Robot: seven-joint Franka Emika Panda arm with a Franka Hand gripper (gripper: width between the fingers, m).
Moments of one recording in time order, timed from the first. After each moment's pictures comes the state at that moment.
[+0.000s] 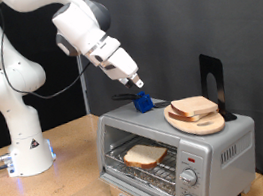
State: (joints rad) arm 0.31 -0.49 0.07 -2.70 0.76 2.63 -0.69
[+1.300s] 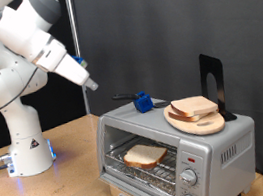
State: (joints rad) arm 0.14 -0.75 -0.26 -2.79 0.66 2.21 -0.93
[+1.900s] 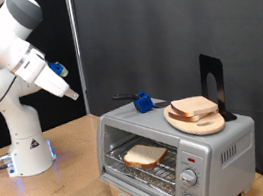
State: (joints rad) arm 0.07 -0.73 -0.35 -2.77 0.62 2.00 -0.86
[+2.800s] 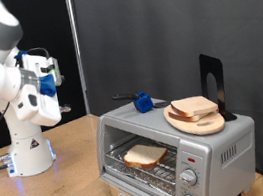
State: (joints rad) arm 0.02 -0.51 -0.53 -2.72 0.78 1.63 -0.52
